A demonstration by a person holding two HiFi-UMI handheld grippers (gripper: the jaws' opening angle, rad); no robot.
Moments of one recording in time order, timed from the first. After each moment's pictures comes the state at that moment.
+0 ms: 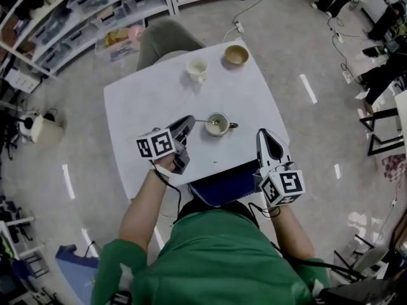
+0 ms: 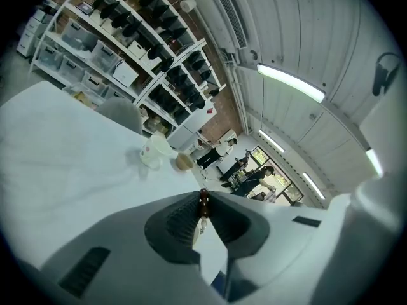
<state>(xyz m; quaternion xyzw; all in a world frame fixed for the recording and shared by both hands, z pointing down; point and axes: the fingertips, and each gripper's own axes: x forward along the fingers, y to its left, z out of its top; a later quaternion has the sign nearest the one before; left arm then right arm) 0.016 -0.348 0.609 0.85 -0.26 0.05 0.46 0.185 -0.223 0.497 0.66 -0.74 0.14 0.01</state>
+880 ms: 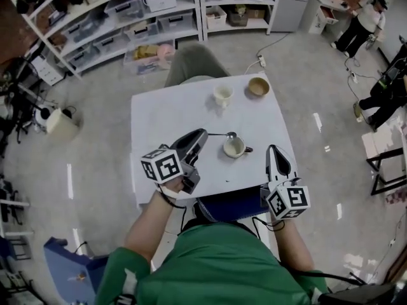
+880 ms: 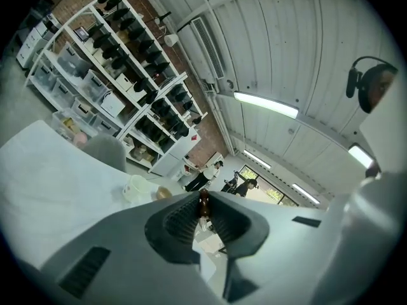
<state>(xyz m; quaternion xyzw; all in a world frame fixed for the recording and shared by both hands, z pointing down) -0.032 -0.311 0.471 0.88 -0.27 -0.07 0.38 0.152 -0.220 0.442 0.64 -0.76 0.11 -0.01</state>
